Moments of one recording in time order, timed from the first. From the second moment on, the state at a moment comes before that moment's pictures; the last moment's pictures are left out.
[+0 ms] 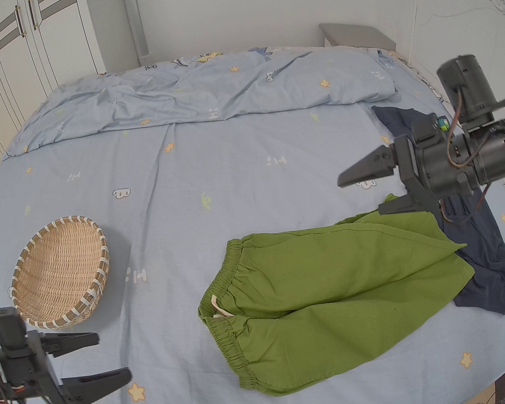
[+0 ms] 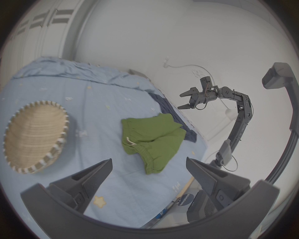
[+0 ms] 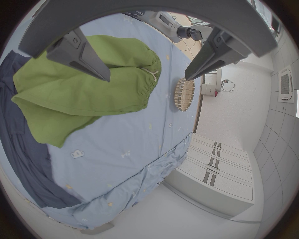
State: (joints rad) left arm -0.19 0.90 -0.39 -0.10 -0.57 -0.10; right arm 0.47 1.65 -1.41 0.42 0.35 0.56
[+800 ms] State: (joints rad) left arm -0.43 1.90 -0.22 -0.95 -0.81 0.08; right arm 0.28 1.26 -0.94 0.20 0.41 0.43
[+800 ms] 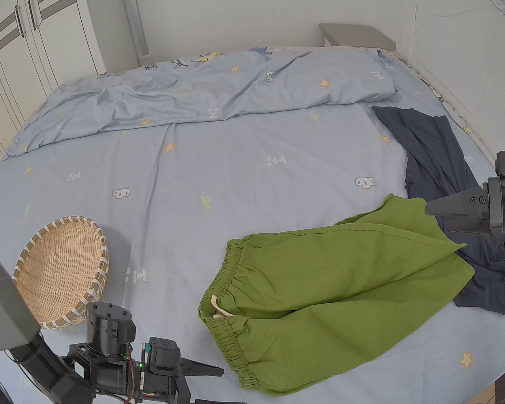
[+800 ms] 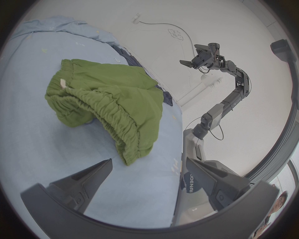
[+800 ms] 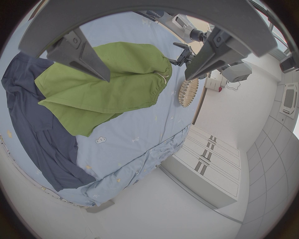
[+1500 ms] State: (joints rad) left arm -0.45 2.07 -0.33 -1.08 -0.80 0.04; right arm 0.27 1.24 -0.89 0.14 0.41 0.43
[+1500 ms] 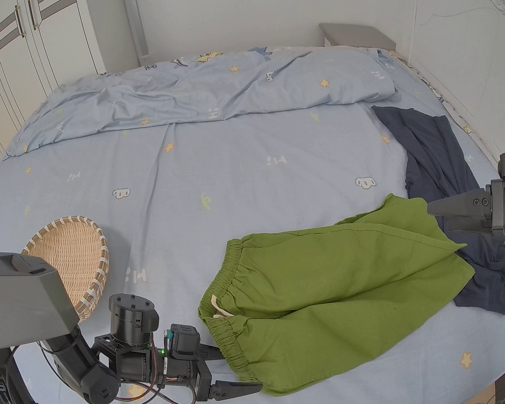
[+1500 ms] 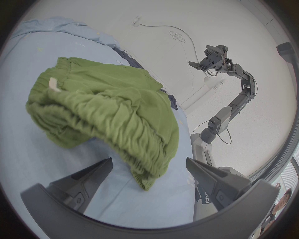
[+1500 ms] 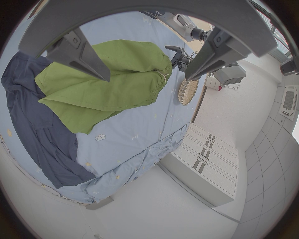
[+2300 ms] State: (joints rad) left arm -0.50 2.09 -0.34 -1.08 -0.83 -0.05; right arm 0.27 1.27 -0.88 0.11 0.41 0.43
